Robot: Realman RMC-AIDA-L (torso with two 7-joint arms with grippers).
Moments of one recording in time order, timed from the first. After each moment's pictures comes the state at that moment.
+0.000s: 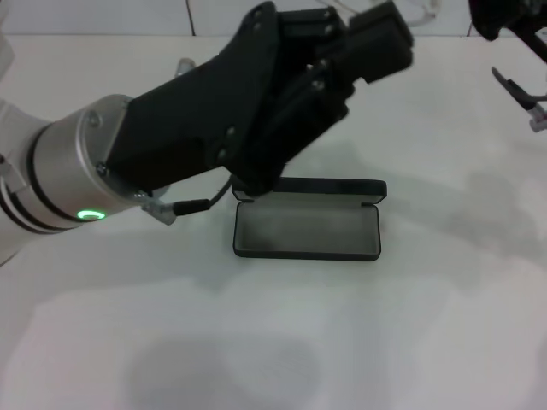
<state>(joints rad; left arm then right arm) -0.60 -2.09 1.61 0.51 0.65 1.95 -1.09 0.70 2.03 -1.43 -0.34 -0.56 -1.87 0.90</state>
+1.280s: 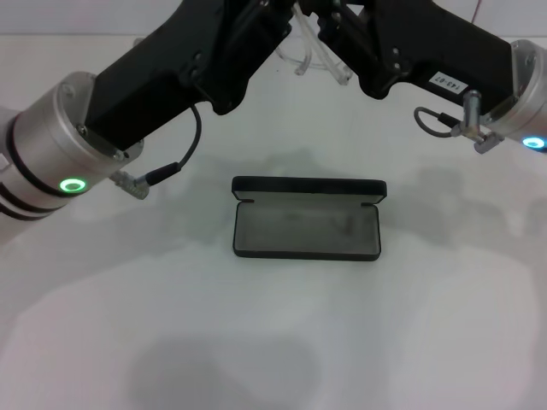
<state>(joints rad) -0.60 -2.08 1.47 0.40 0.65 1.88 -1.09 0.74 2.03 -1.60 -0.36 -0.58 -1.68 0.85</state>
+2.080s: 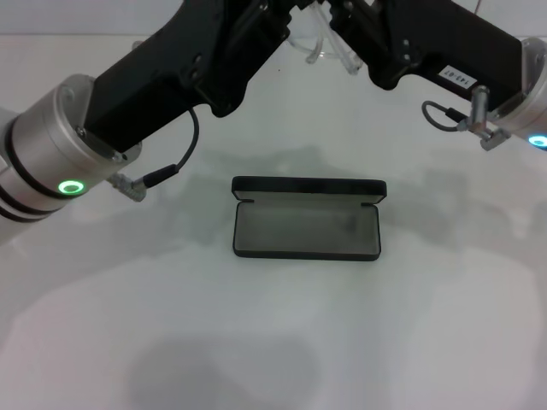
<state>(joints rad) -0.59 -2.08 1.47 0.40 0.66 1.88 -1.09 0.72 2.03 -1.60 -0.36 -0.55 -1.68 0.82</state>
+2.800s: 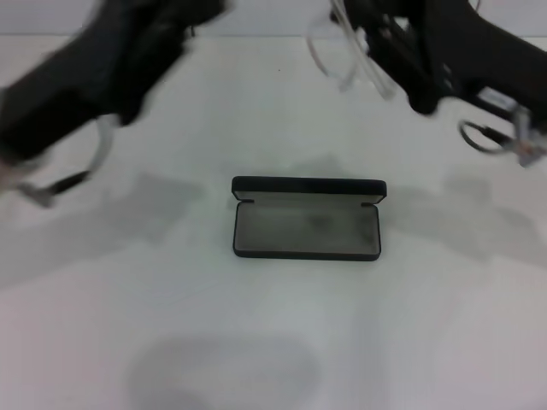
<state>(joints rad) -0.51 -1.96 1.46 0.41 0.66 1.90 -1.10 0.61 1.98 -1.60 -0.50 -0.62 -1.68 0.90</state>
